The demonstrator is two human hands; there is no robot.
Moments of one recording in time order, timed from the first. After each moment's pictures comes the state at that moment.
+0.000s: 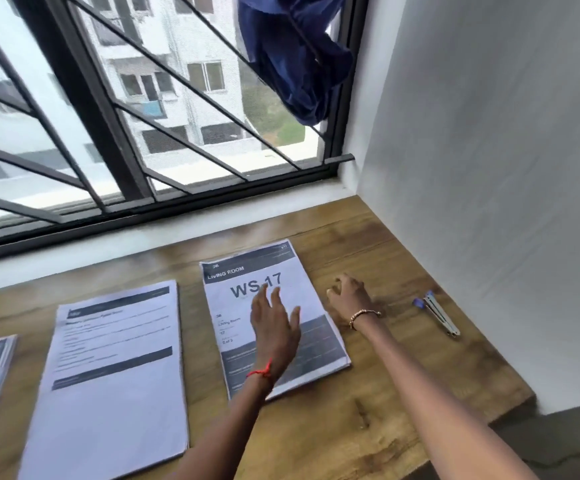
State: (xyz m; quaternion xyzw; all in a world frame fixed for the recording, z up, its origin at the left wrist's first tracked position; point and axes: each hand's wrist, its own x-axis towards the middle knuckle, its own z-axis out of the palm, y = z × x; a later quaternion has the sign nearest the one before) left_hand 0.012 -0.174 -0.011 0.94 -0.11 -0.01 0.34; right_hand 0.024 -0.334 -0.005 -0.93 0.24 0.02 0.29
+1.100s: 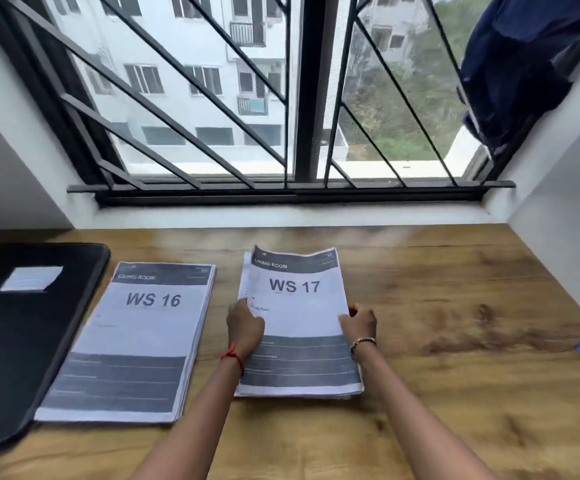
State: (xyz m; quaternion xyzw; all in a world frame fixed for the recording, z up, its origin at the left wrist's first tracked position) left_hand 0.015 0.144 -0.001 0.88 0.18 -0.04 0.44; right_hand 0.021 -0.048 -0.021 -0.83 0.27 0.01 0.49
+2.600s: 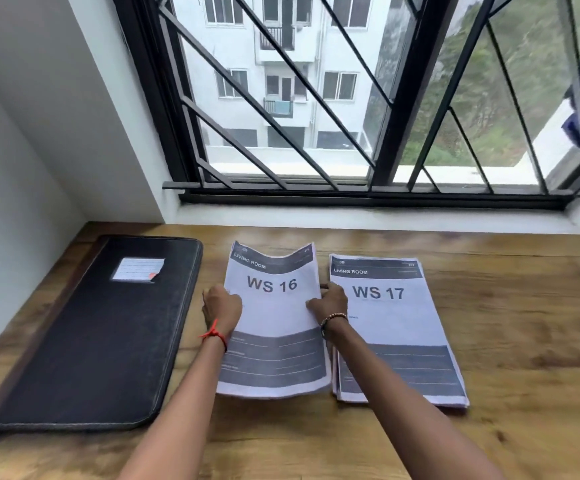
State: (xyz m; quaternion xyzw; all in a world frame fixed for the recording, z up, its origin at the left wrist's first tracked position) left_hand 0.030 0.365 0.015 0.87 0.30 0.03 0.39; right_hand 0.044 0.189 0.006 -0.83 0.19 0.05 0.53
